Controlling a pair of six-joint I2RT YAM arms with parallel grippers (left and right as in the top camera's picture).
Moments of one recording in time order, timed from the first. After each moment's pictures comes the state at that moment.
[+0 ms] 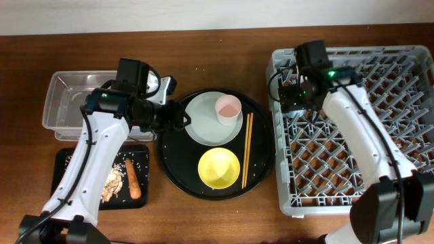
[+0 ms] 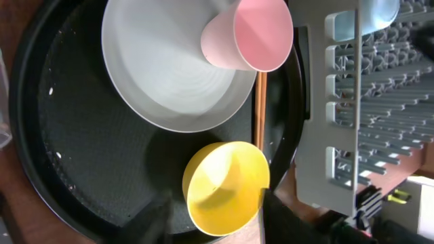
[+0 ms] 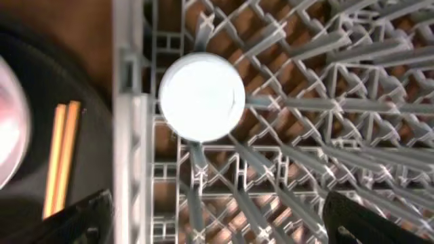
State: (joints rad) left arm -0.17 1.58 1.39 -1.03 0.49 -0.18; right arm 0.17 1.72 1.54 -1.06 0.19 0.08
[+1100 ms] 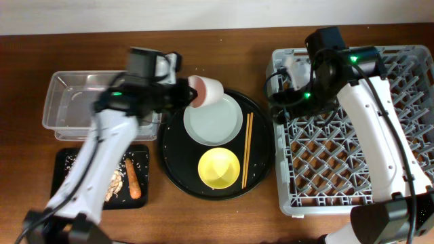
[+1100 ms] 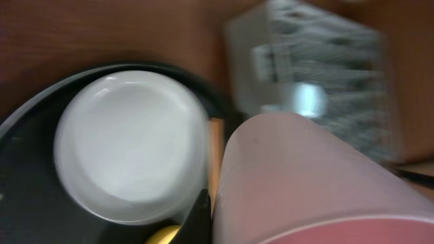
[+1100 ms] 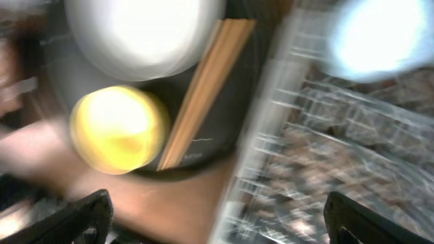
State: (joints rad) left arm -0.21 1.59 1.39 -0.69 0.55 -0.40; right arm 0.17 1.72 1.80 -1.49 -0.36 -0.16
